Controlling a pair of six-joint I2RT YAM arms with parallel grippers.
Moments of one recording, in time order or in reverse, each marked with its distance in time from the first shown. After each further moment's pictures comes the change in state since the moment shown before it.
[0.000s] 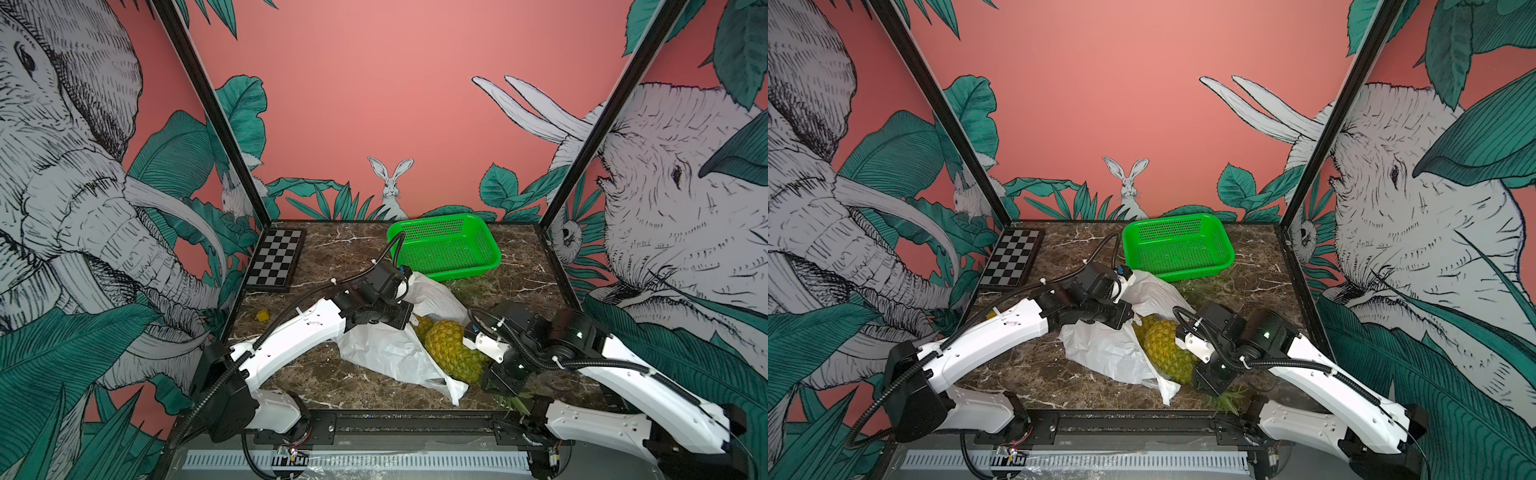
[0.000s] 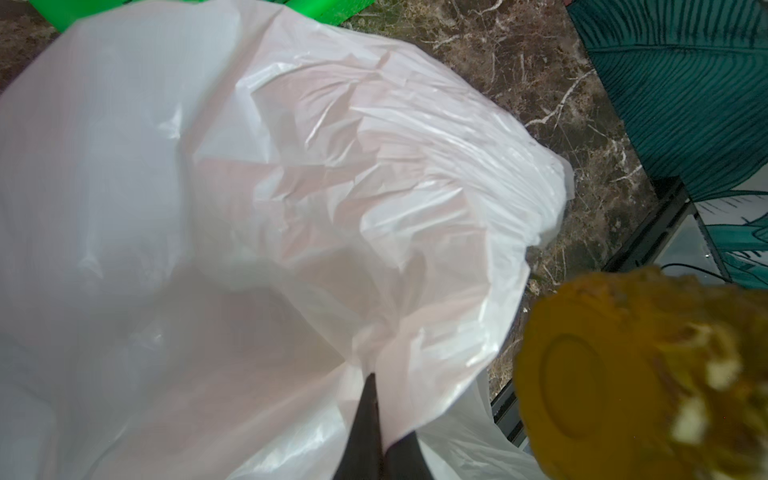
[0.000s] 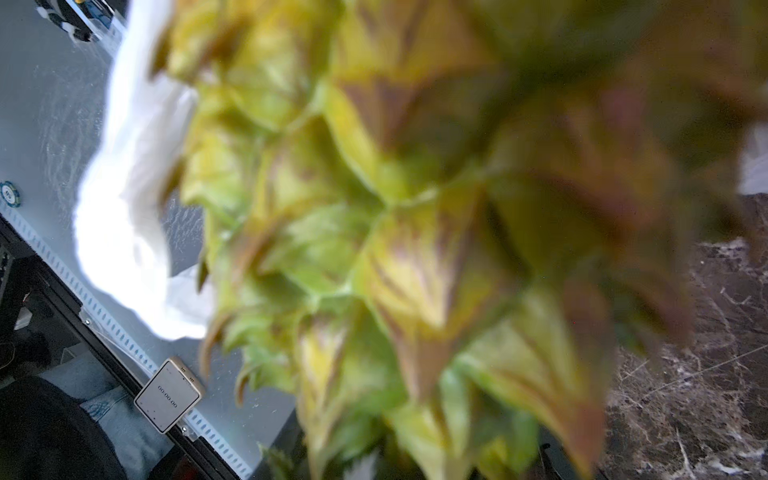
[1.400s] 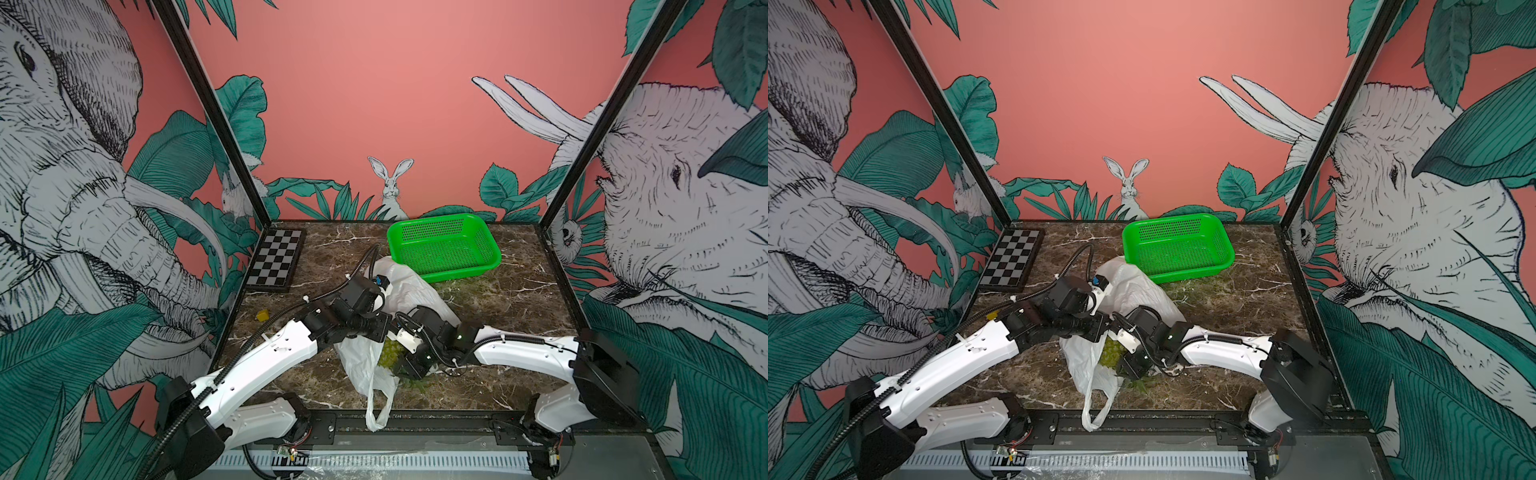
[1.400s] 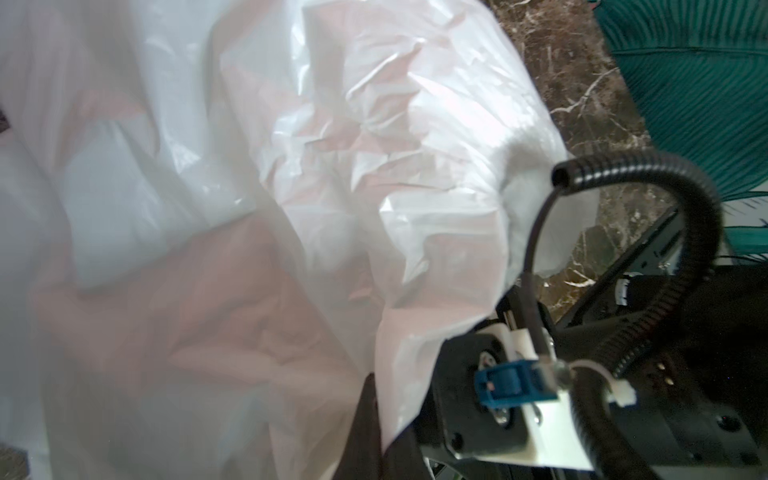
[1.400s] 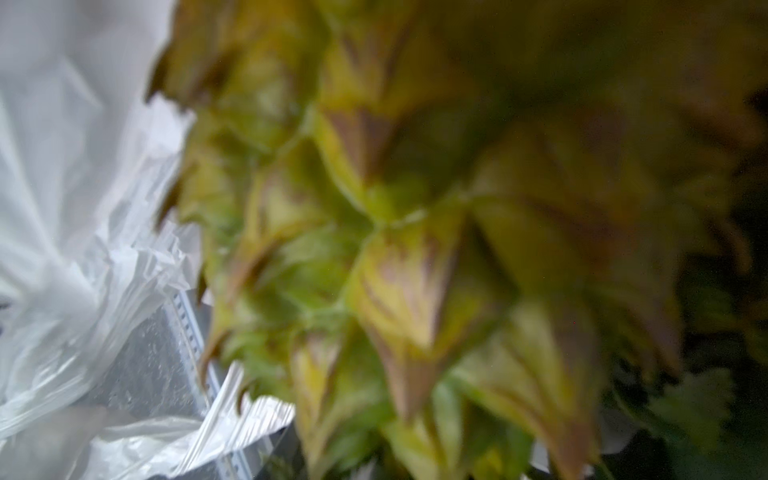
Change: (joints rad) left arm 0.031 -0.223 -0.183 -0.039 -0.052 -0.039; right arm 0.097 0.538 -0.319 1.224 -0.093 0.130
